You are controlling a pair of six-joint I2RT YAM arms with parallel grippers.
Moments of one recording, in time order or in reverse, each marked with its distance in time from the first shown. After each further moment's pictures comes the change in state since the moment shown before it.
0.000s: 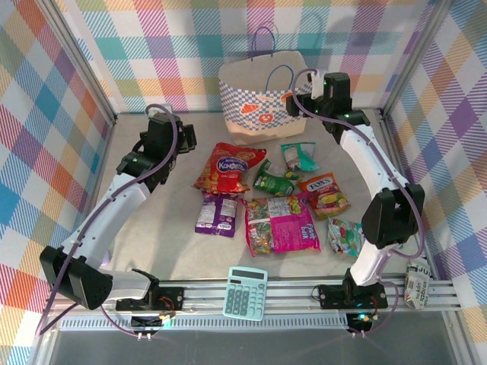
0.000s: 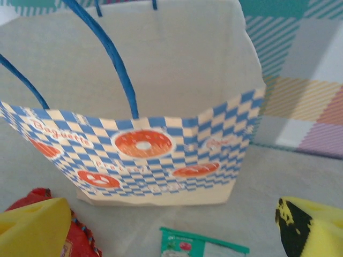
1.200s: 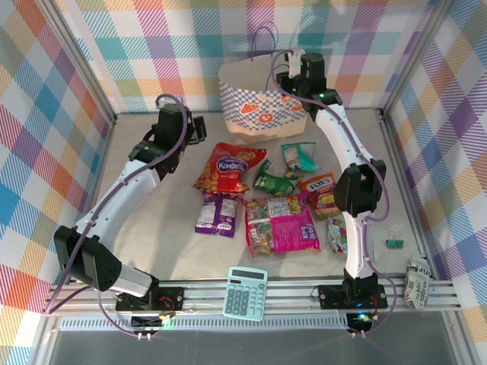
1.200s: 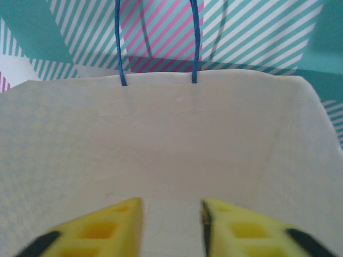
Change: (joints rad) left arm -0.001 0.129 0.079 0.056 0.061 -0.025; right arm 0.061 0.428 0.559 -0.027 -0.035 -0.006
